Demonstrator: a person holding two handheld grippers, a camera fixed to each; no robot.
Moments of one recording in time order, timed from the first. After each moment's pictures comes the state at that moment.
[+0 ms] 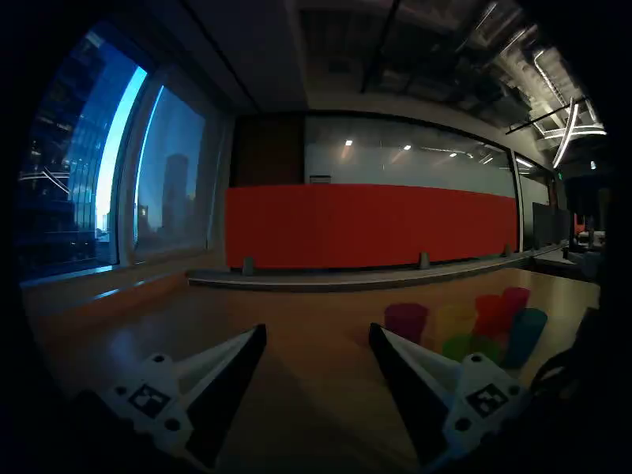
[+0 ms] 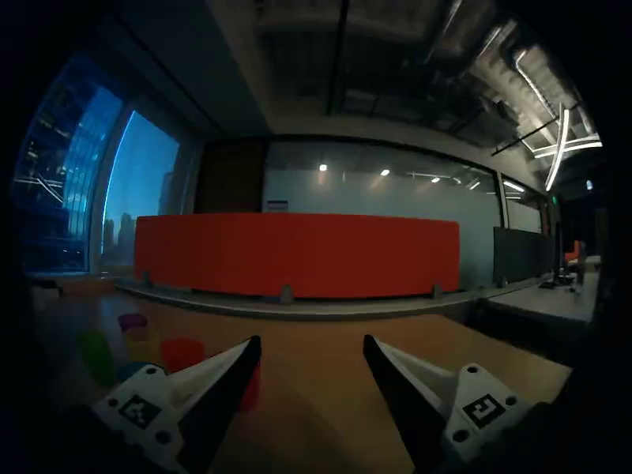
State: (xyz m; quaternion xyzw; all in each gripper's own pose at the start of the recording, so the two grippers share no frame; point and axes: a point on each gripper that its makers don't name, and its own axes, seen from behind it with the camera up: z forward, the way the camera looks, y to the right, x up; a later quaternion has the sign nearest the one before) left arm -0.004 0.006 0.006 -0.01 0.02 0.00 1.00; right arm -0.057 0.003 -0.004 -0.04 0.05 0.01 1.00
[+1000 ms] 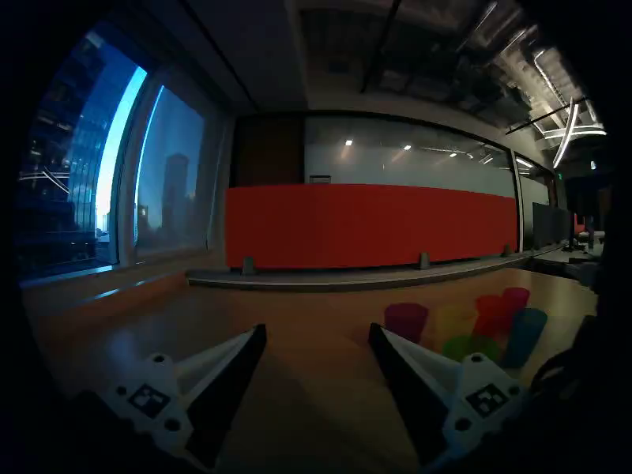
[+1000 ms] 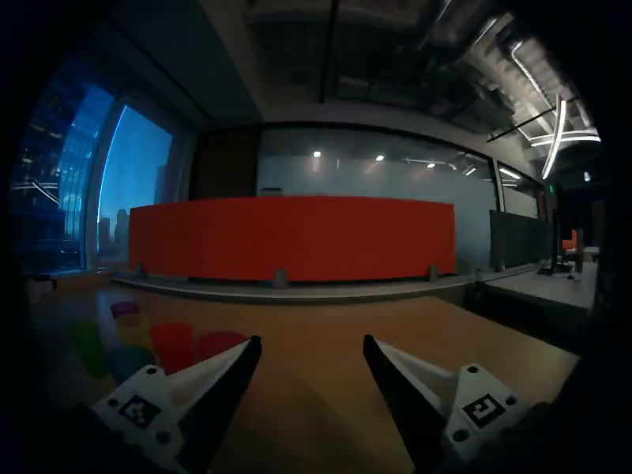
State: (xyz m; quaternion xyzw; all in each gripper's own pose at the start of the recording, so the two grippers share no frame) left arm -0.003 0.006 0.006 -0.01 0.02 0.00 1.00; right arm -0.081 0.015 -0.001 -0.05 0.03 0.01 1.00
